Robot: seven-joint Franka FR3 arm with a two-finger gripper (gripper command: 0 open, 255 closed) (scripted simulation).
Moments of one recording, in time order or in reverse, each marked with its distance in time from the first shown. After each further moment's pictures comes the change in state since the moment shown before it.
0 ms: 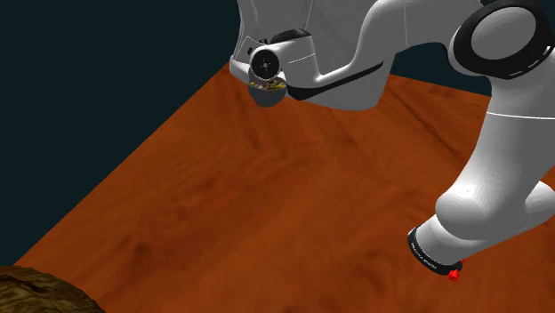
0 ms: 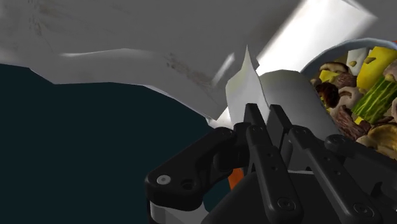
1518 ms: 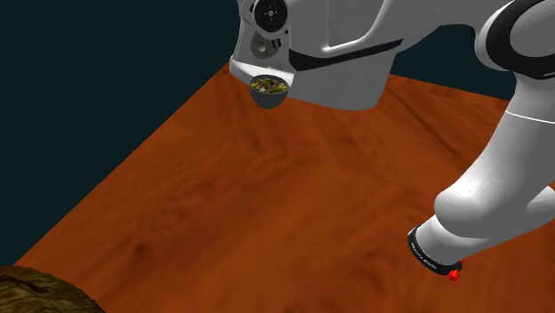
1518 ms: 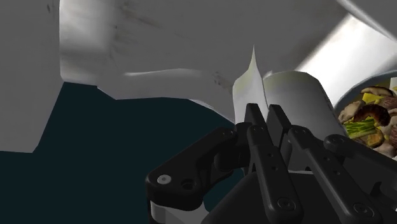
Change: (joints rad) arm -0.056 -0.136 0.062 0.066 0.194 0.030 -0.218
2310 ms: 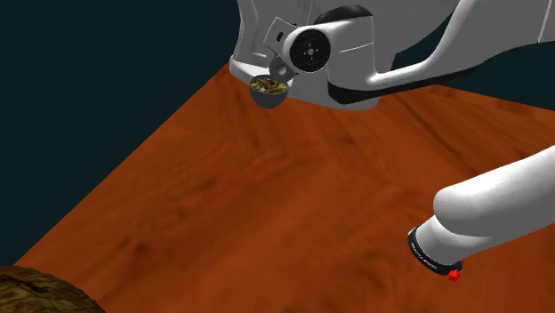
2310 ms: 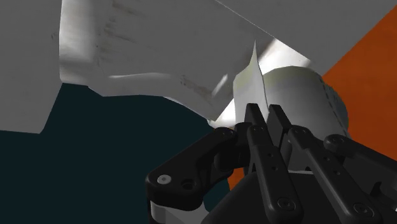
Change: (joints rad) arm -0.057 -0.546 -0.005 -0.532 0.231 0.198 0.151
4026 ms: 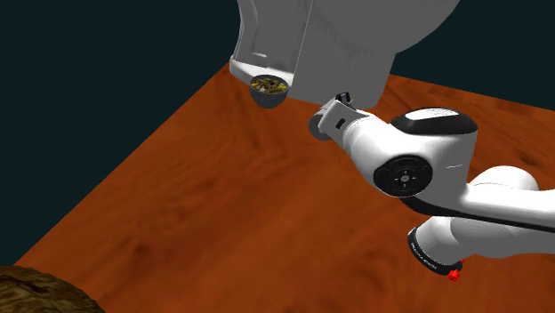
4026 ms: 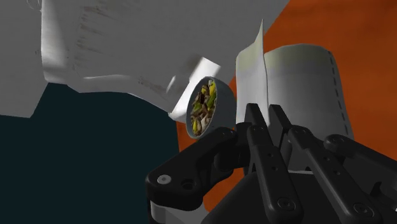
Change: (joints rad) arm 0.525 -0.716 -0.089 -0.676 0.474 -0.021 -0.049
